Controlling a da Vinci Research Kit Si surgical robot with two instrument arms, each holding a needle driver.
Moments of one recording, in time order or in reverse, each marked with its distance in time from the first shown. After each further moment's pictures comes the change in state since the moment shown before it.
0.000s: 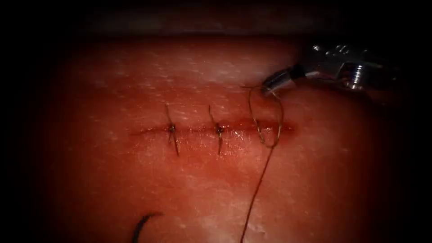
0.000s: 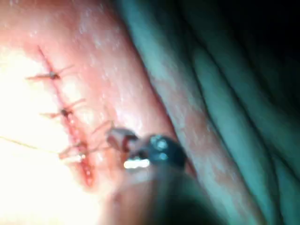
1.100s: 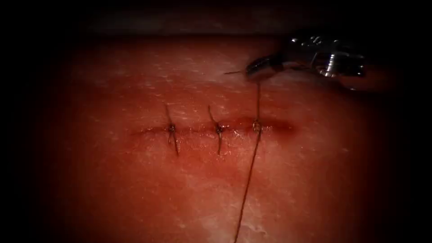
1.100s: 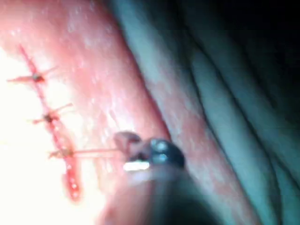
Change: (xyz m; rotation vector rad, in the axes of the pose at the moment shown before) right arm -0.001 0.003 0.004 -0.142 -0.063 -0.048; left arm 0.001 0.013 -0.002 -0.037 -0.007 0.041
